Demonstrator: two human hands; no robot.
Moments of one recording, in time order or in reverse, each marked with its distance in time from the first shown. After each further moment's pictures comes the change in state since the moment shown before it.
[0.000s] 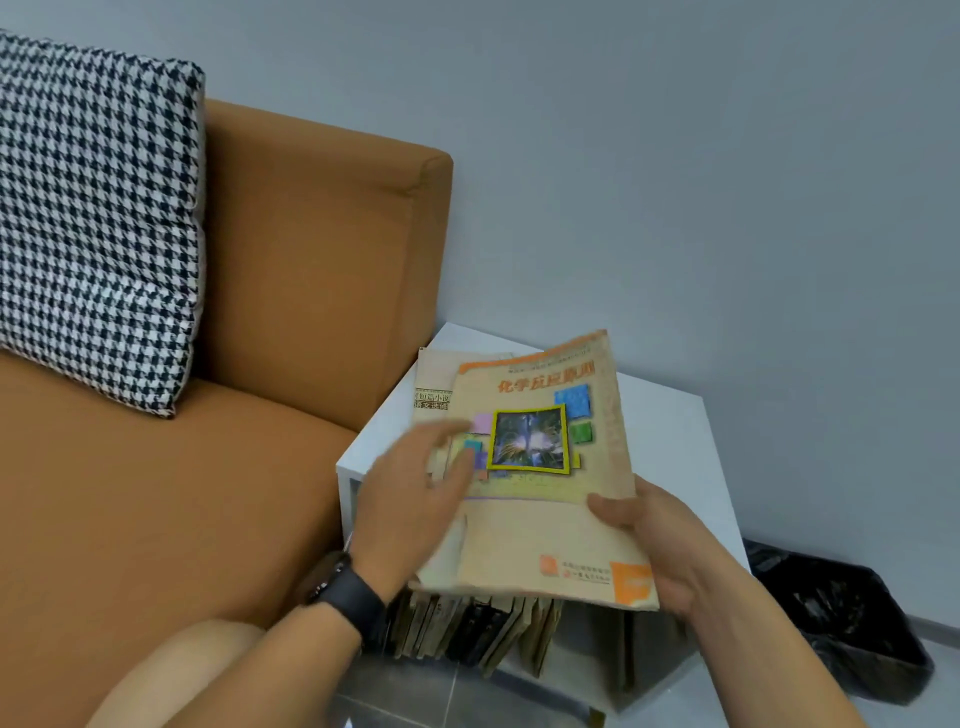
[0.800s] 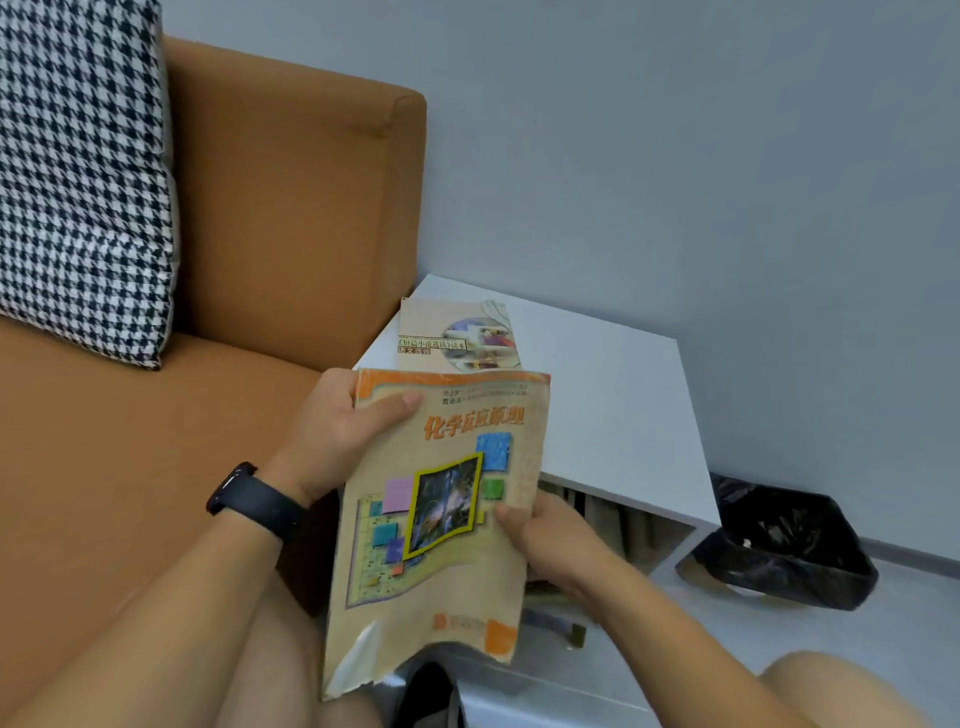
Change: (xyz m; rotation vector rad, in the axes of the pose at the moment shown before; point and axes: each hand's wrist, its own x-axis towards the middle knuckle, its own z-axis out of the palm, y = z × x) left_hand -0.005 0.012 -0.059 -0.496 -0.347 -0.151; right_hand -0.013 0.086 0.034 -0.701 0.032 -0.054
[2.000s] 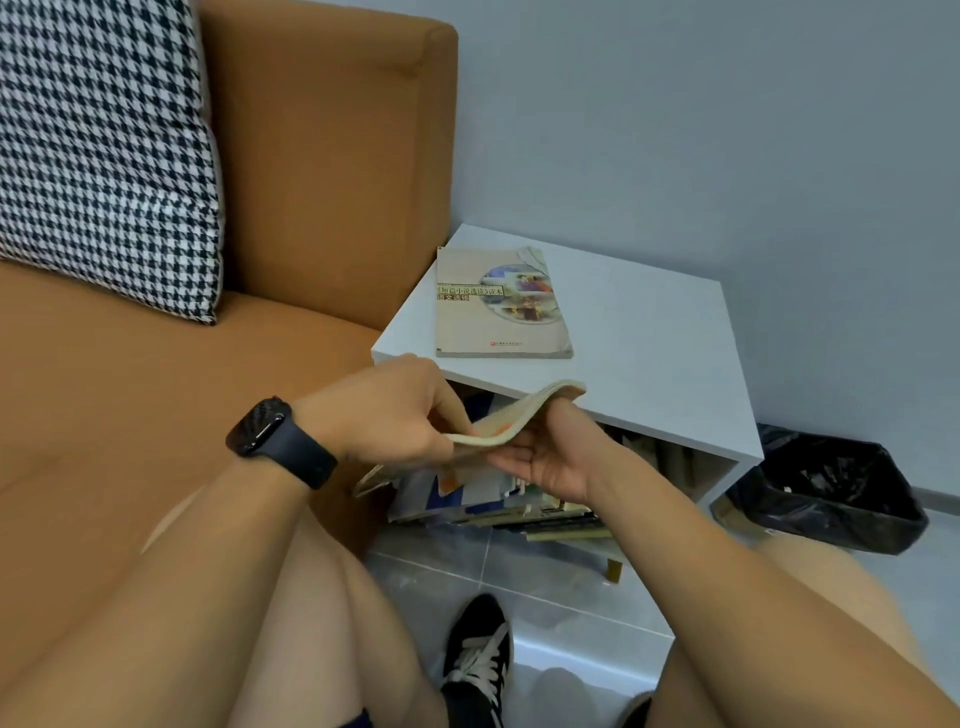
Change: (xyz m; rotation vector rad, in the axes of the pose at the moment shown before) left_hand -0.024 0.042 0.006 0.859 -0.574 -0.199; right_hand 0.012 -0.038 0.016 0.801 -0.189 0.262
